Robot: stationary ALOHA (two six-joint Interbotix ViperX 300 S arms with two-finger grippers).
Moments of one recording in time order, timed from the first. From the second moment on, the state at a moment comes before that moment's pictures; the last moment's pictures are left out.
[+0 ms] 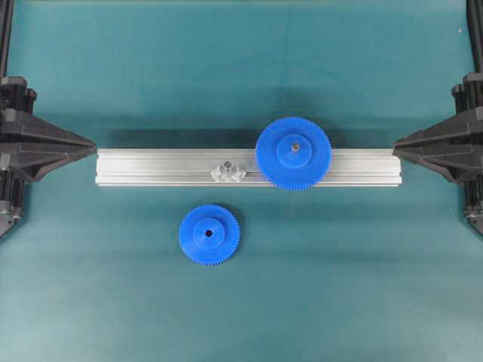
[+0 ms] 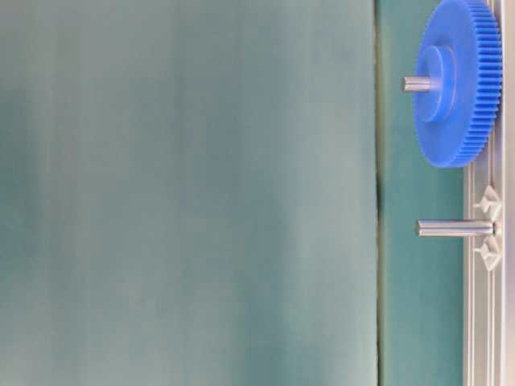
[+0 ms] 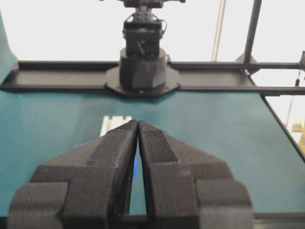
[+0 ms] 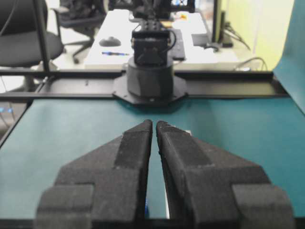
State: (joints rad) left arm 0.00 -0.96 1.17 0.00 -0.29 0.00; right arm 0.00 -0.97 1.19 0.00 -0.29 0.01
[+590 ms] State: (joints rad) left arm 0.00 -0.81 1.16 0.01 -0.20 -0.02; right arm -0.02 -0.97 1.21 0.03 -0.16 0.02
